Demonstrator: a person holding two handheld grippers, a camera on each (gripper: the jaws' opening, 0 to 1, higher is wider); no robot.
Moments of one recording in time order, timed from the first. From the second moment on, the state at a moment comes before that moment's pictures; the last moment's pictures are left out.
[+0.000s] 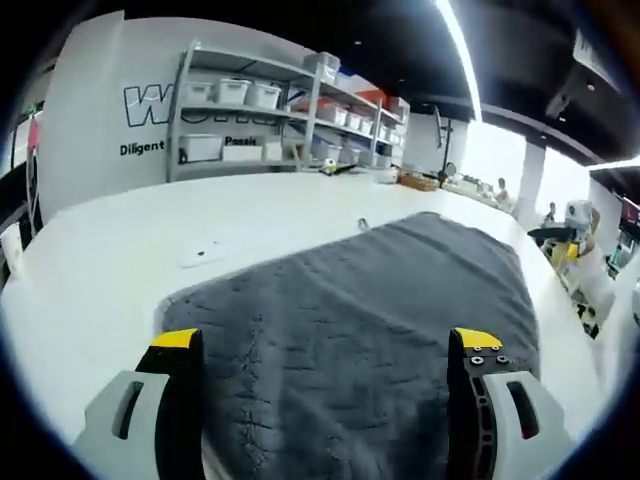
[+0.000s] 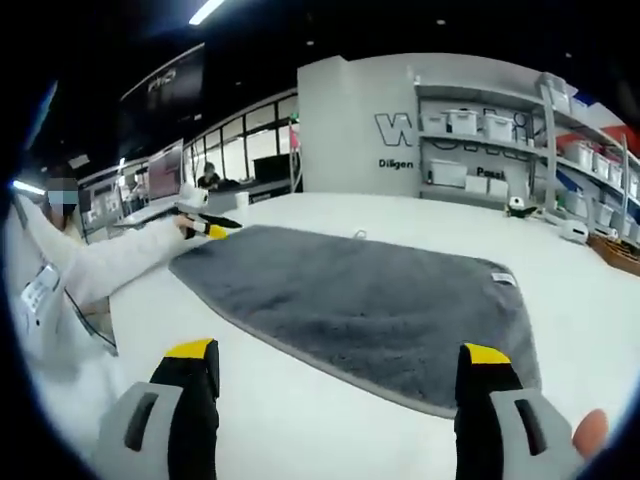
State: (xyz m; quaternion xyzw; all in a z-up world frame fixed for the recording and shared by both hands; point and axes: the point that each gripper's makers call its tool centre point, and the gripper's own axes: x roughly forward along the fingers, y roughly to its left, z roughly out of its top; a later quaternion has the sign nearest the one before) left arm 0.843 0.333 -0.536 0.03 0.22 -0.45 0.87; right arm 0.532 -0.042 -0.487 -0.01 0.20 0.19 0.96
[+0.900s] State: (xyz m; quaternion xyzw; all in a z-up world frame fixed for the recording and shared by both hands) left arm 0.811 0.355 -0.522 0.05 0.22 -0.41 0.88; right arm 0.529 -0.077 -0.482 -0.02 0.20 0.15 0.97
